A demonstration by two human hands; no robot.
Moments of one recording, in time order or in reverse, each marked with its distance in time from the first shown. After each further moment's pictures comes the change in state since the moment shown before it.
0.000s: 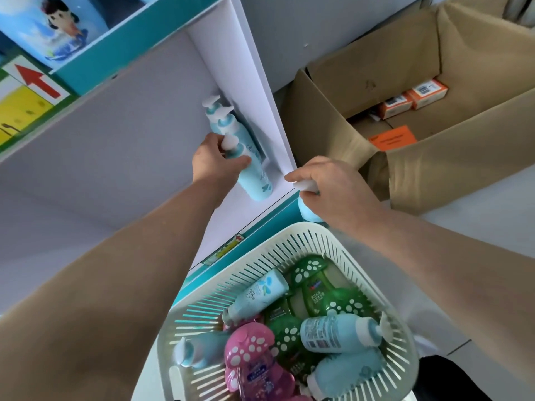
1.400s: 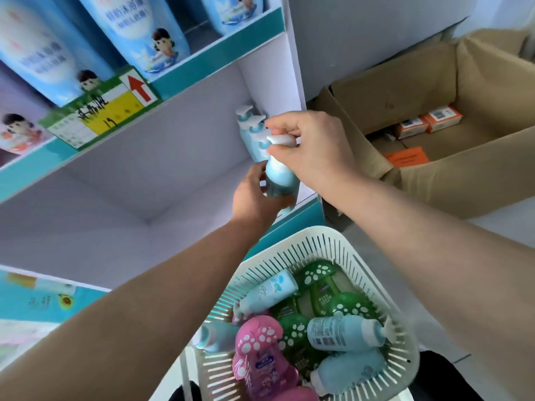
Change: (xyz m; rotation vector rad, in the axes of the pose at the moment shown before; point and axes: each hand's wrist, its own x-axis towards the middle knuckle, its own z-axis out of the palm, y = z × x) left_hand -0.078 0.002 -0.007 -0.173 -0.124 0.046; right_hand 0.044 -0.088 -0.019 0.255 0.235 -0.022
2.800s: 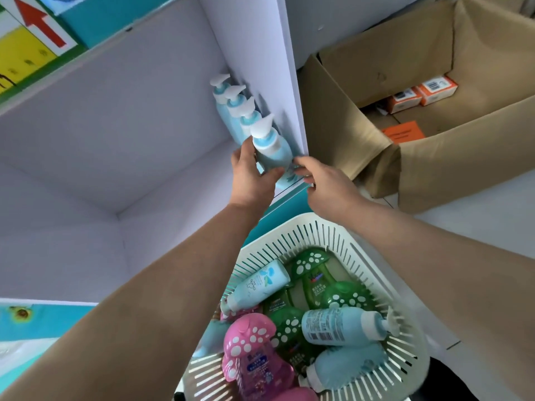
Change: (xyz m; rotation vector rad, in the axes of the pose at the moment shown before) left_hand 0.039 -0.035 0.037 -0.038 0.019 0.071; right_hand -0.039 0.109 0.031 -0.208 -0.370 0.293
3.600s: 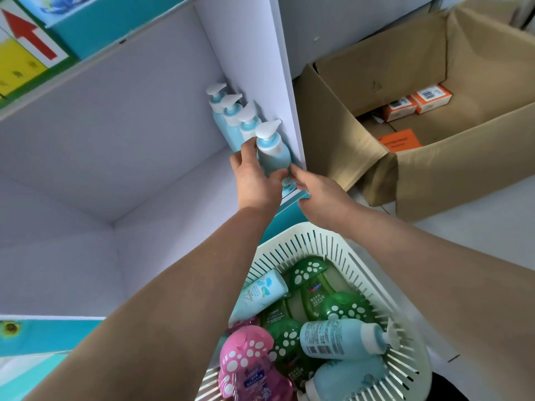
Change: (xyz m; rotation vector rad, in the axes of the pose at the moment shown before) left_hand 0.007 0.010 0.016 0.040 0.104 0.007; right_hand 0.007 0.000 0.003 0.047 -0.079 0.059
